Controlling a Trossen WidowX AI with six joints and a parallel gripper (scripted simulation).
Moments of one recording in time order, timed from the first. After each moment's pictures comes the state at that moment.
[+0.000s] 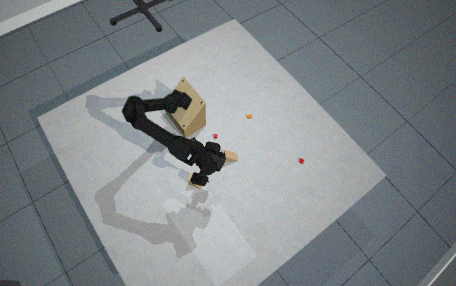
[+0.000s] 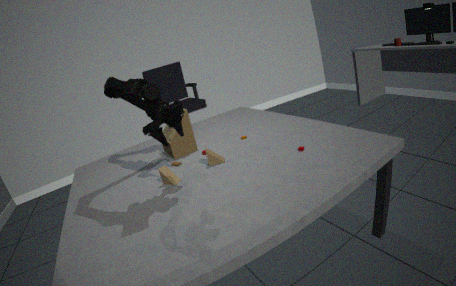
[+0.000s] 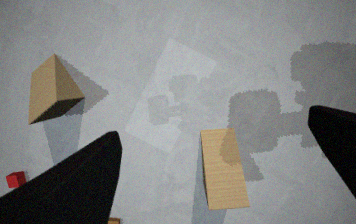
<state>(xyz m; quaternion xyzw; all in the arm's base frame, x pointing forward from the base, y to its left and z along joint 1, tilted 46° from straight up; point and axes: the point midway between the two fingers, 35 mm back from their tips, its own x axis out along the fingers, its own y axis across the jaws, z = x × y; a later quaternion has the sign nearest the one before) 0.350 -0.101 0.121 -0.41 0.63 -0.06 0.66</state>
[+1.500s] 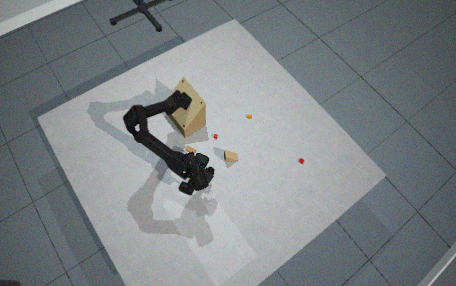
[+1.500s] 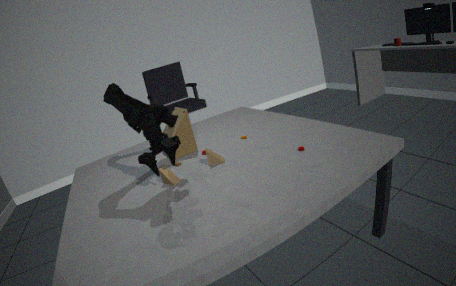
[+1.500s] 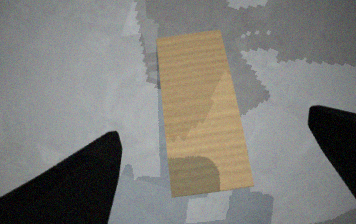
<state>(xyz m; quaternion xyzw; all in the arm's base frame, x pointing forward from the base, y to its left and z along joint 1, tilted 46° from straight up) 0.298 -0.210 0.083 -0.38 0.72 -0.15 0.56</state>
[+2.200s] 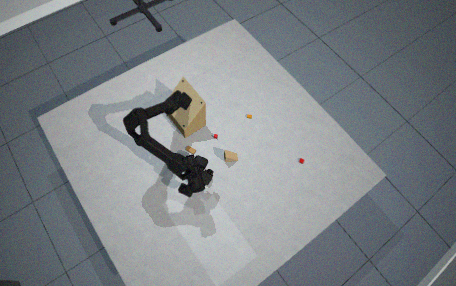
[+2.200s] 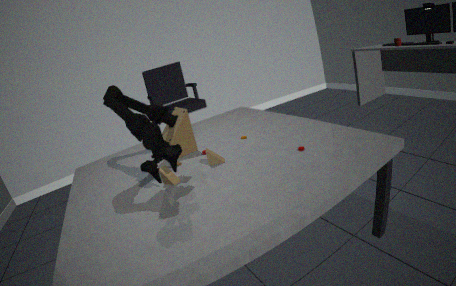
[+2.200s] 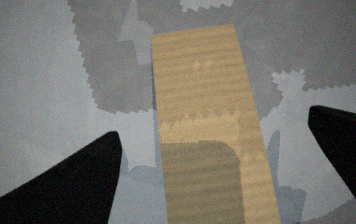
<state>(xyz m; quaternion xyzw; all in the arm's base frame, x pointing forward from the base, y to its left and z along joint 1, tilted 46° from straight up) 0.290 -0.235 0.061 -0.38 0.72 -0.15 0.56</state>
